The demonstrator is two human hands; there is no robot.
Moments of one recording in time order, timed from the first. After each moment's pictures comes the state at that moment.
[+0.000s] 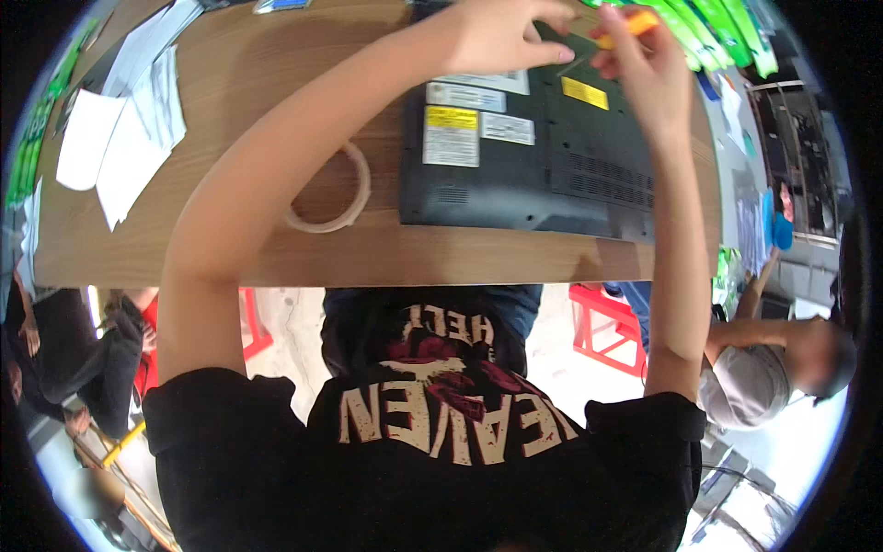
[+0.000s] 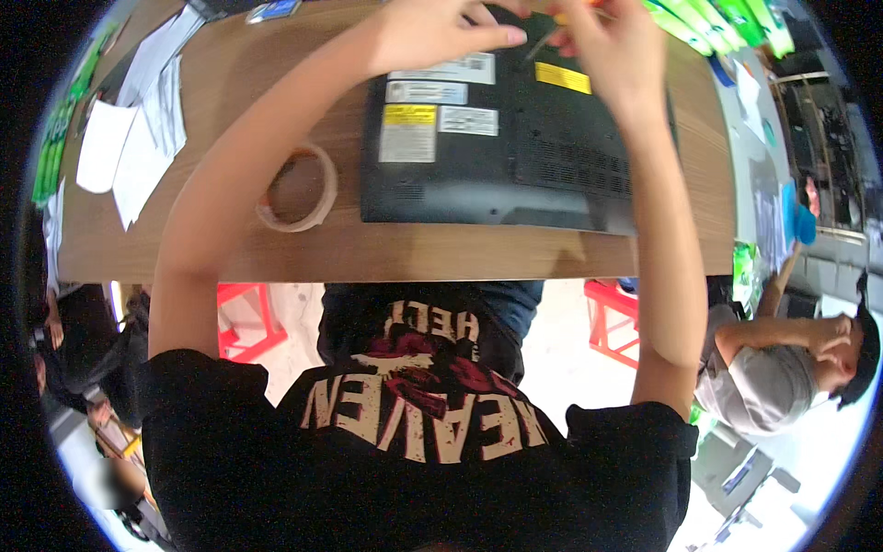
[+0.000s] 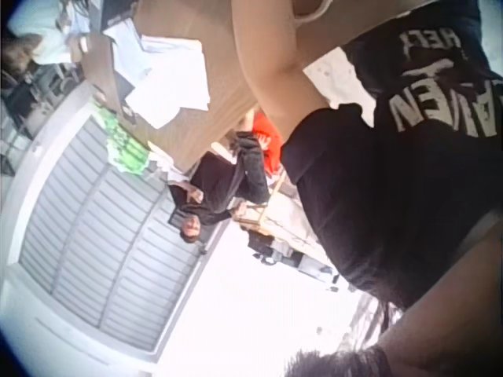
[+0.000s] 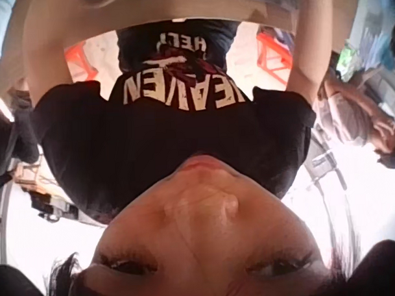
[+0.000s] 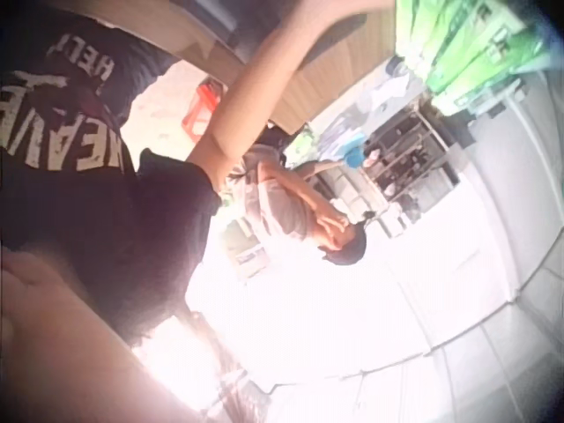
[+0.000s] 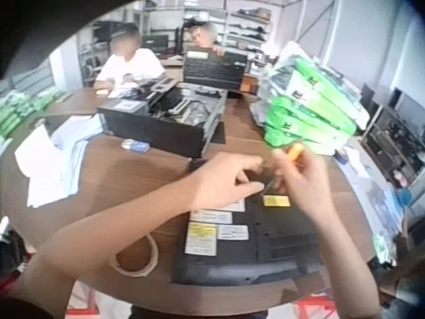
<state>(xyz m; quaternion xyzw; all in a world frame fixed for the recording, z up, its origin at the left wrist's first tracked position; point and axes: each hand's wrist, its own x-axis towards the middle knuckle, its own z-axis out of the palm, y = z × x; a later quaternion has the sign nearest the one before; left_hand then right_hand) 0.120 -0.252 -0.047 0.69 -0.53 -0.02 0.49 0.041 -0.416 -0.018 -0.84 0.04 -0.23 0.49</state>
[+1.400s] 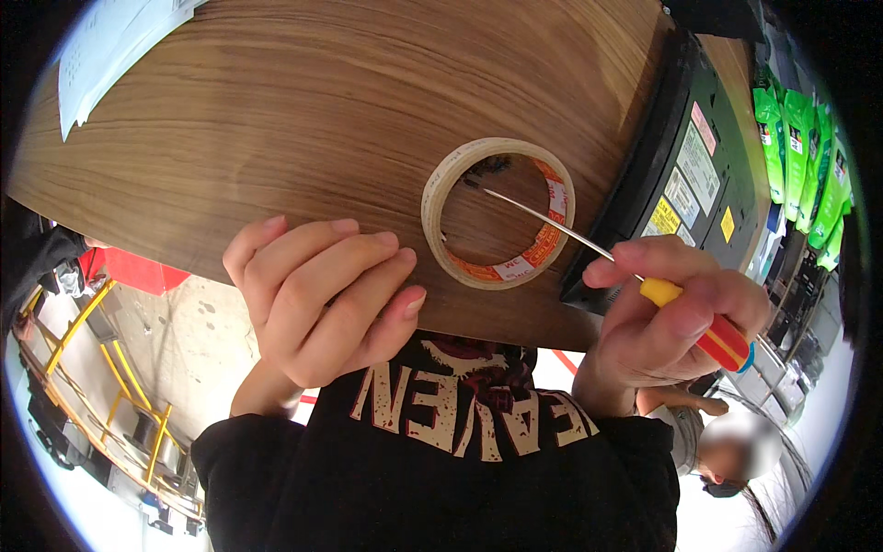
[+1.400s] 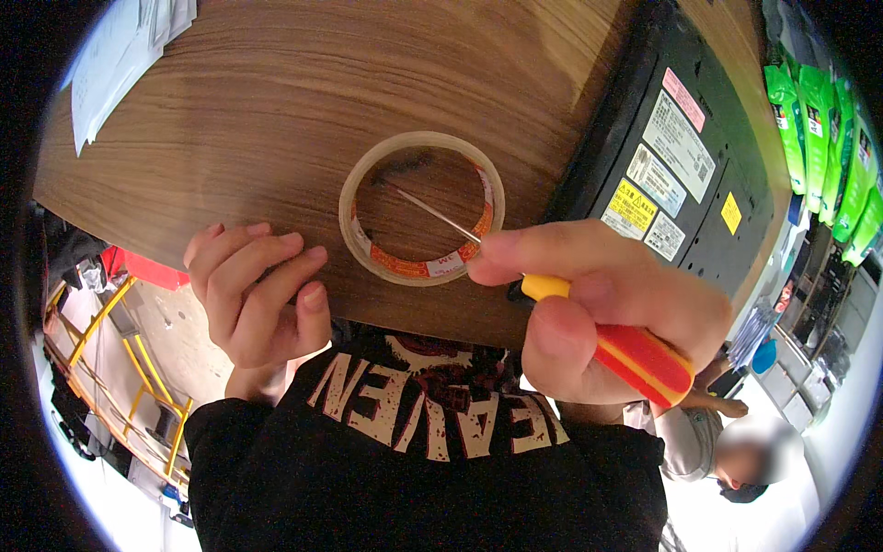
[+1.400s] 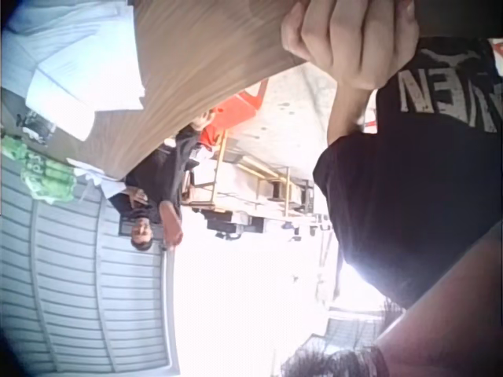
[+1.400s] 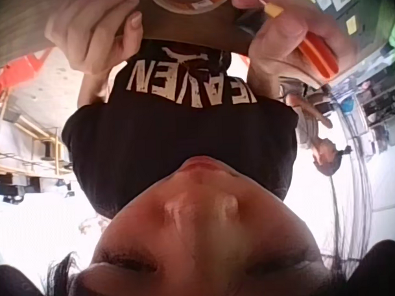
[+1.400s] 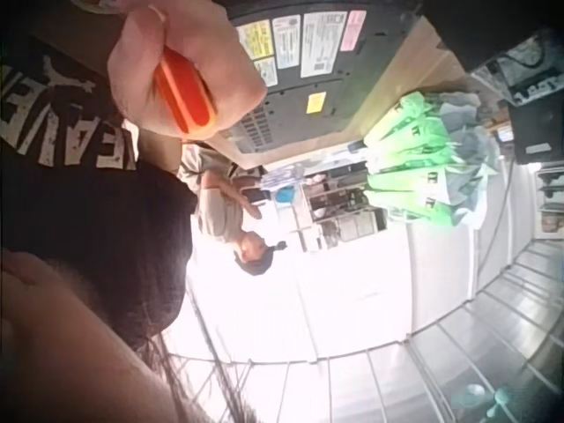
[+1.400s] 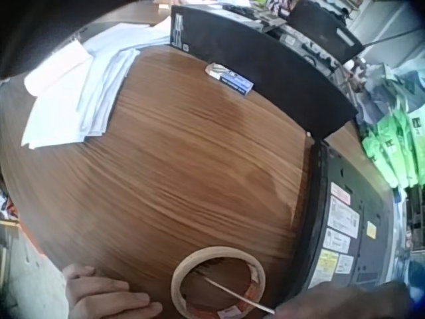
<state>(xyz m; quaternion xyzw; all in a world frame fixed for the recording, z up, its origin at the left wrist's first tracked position) -0.038 -0.015 -0.130 0.91 -0.15 0.23 0.32 0.015 -0.230 -0.076 -0.78 -0.24 -0.10 0.57</state>
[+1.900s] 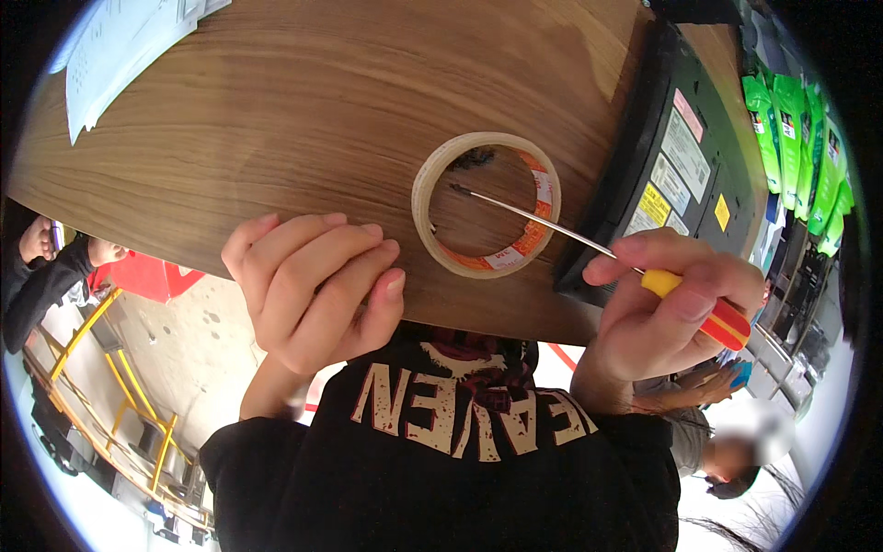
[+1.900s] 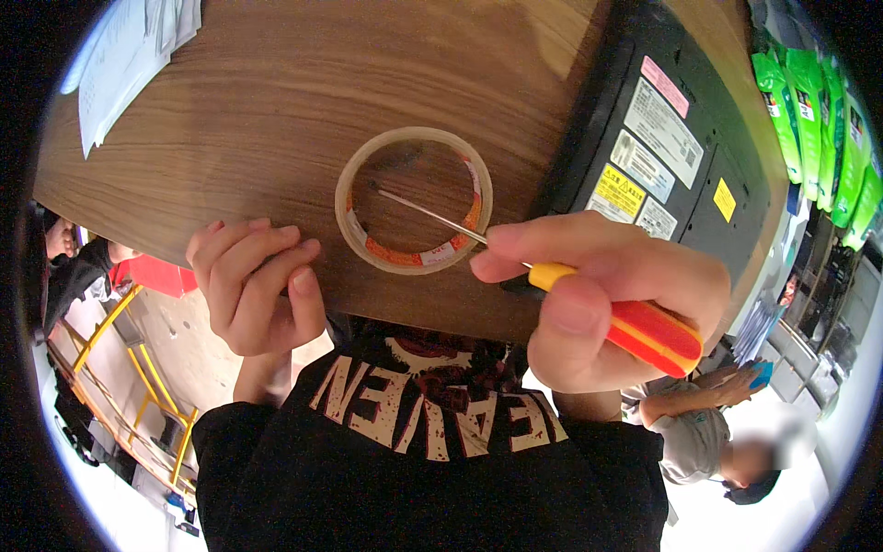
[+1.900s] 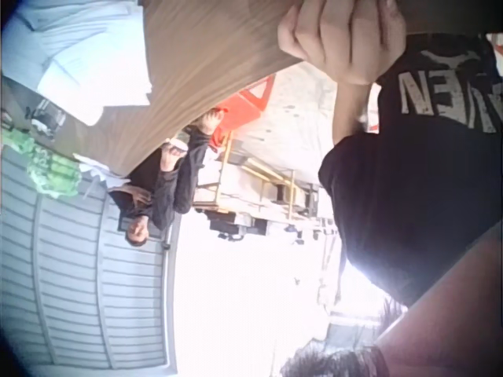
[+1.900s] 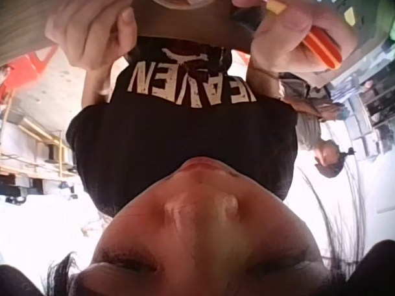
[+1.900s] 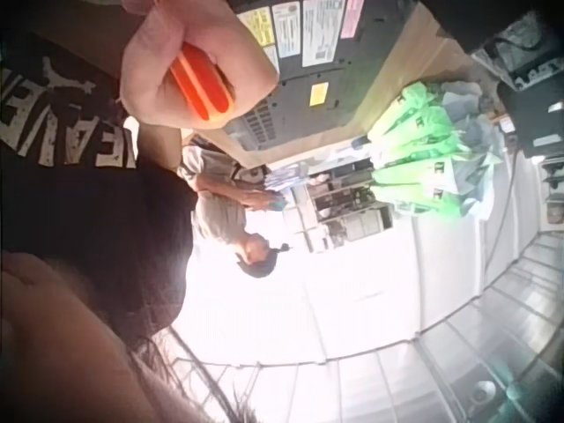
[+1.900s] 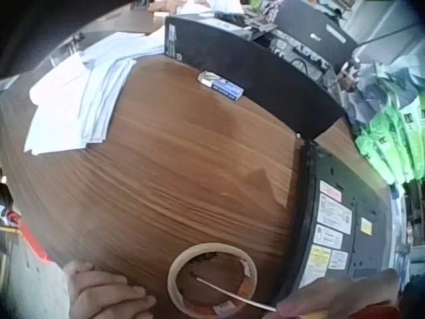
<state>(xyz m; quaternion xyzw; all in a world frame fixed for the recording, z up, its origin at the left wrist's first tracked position) -0.039 -0.015 -0.130 0.90 -0.14 0.26 0.31 0.002 -0.246 -0.069 -0.75 -0.22 -0.07 0.62</state>
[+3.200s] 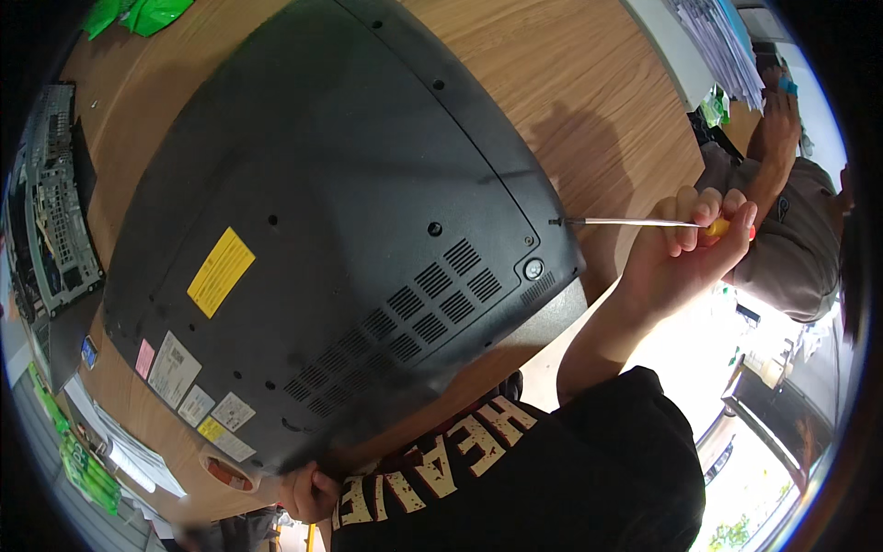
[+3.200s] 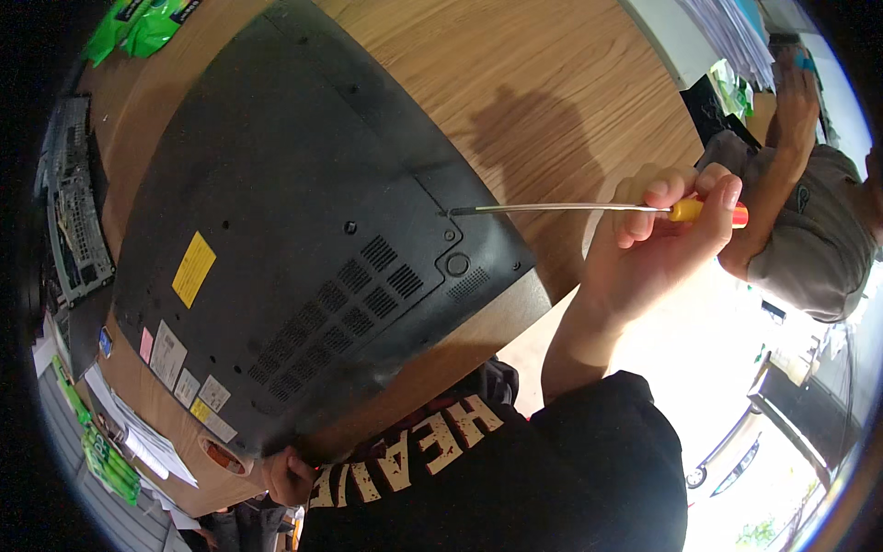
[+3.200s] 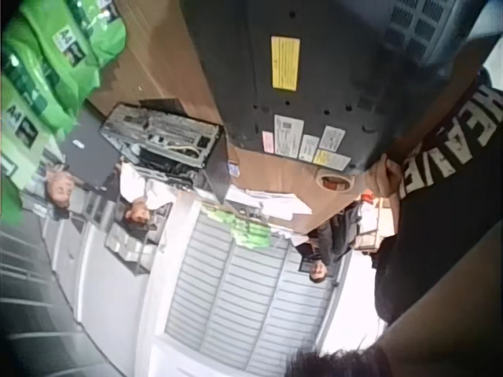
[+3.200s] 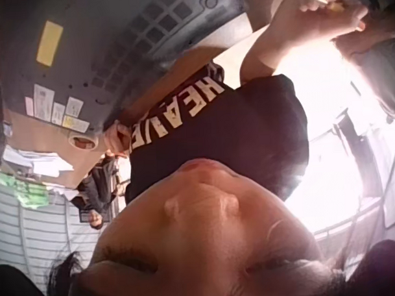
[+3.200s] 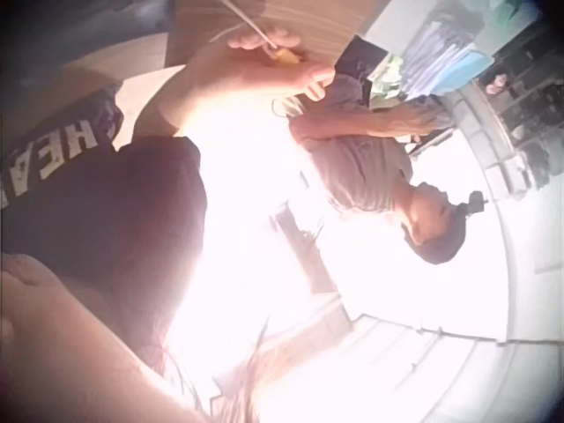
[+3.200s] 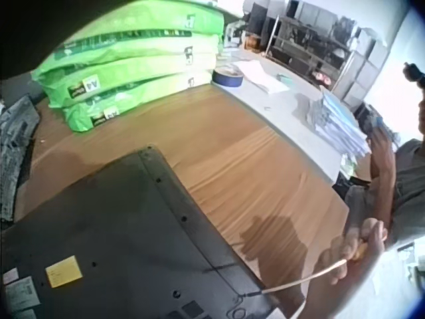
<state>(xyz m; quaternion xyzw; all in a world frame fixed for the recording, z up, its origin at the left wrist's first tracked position) -0.064 -0.177 -0.131 0.86 -0.40 0.14 0.27 -0.142 -0.595 -0.089 -0.42 0.24 -0.60 0.63</state>
